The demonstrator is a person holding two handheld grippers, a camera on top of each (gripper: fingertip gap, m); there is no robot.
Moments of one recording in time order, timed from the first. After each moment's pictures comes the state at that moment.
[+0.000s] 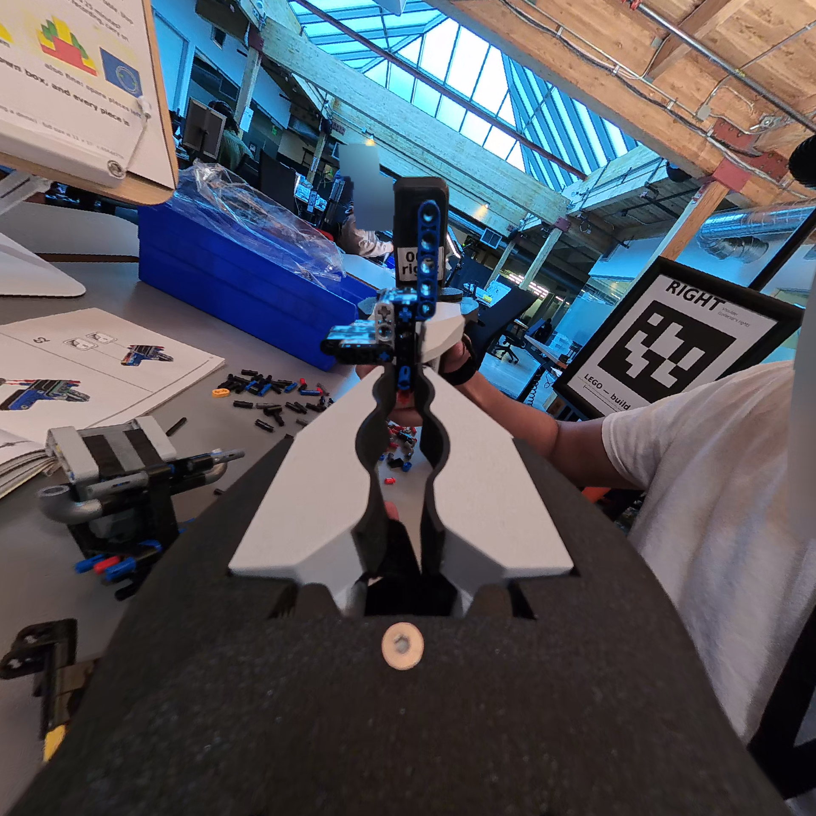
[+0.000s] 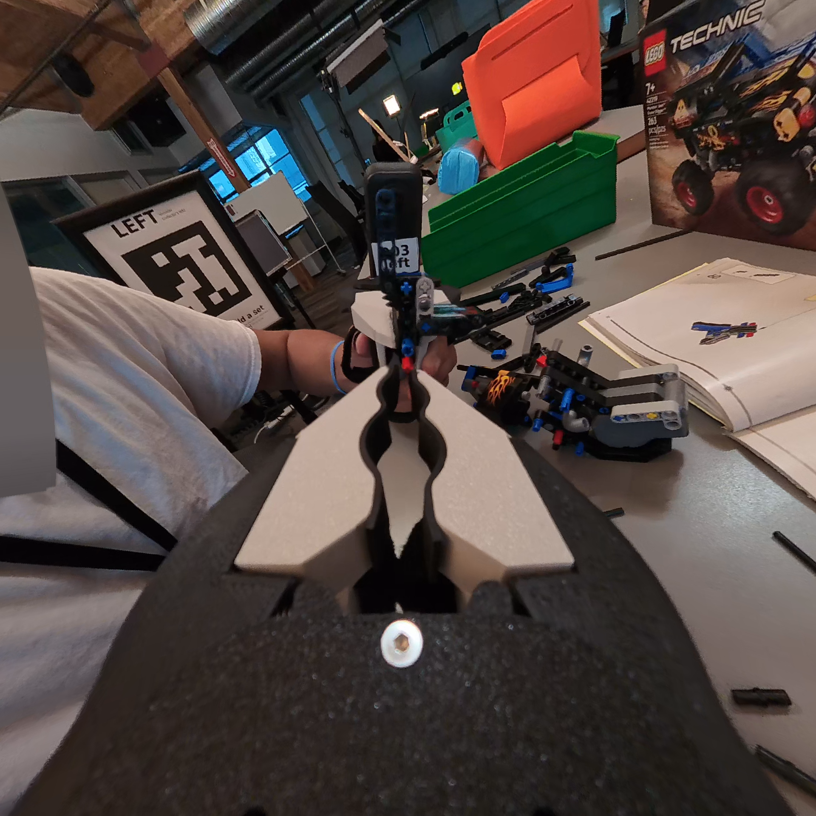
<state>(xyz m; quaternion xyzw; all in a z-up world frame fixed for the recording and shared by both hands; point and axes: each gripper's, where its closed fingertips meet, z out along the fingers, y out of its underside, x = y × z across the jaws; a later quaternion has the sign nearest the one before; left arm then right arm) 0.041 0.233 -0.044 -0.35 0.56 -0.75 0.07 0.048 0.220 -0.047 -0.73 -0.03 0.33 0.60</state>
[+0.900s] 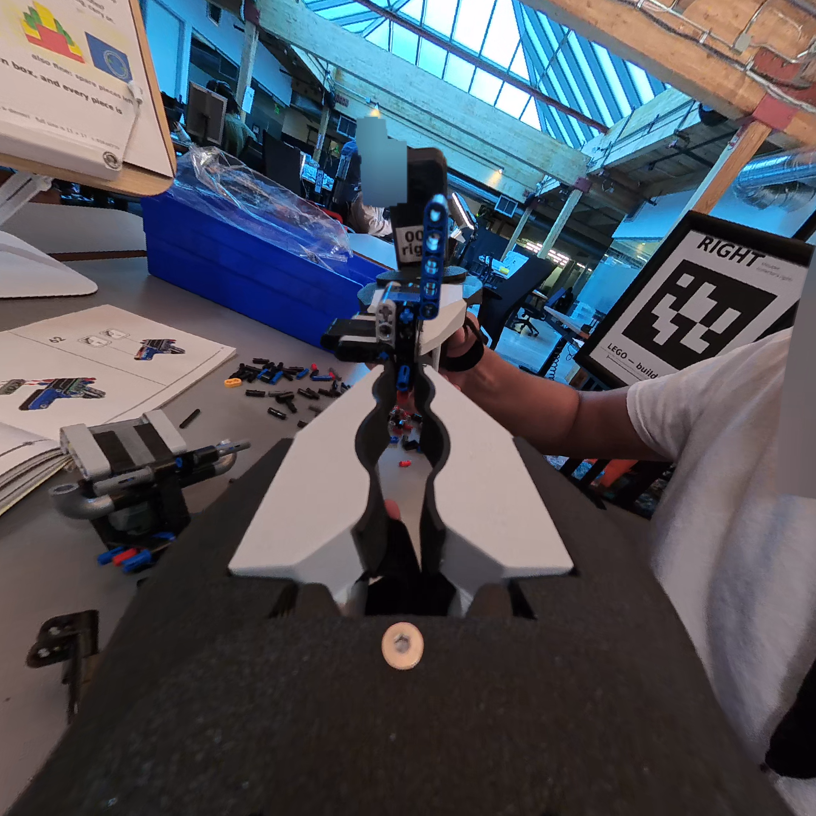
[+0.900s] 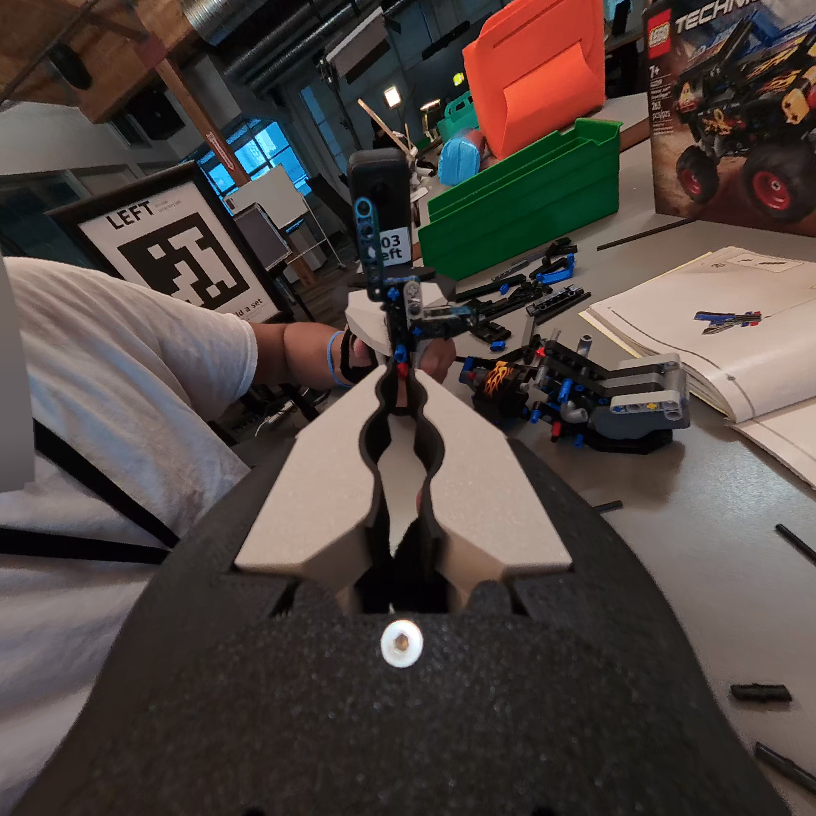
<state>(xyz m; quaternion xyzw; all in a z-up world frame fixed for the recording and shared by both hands) 0.040 0.228 -0.054 -0.34 0.59 -0.73 0.09 0.047 0.220 -0.054 -0.73 -0.03 0.33 0.60</state>
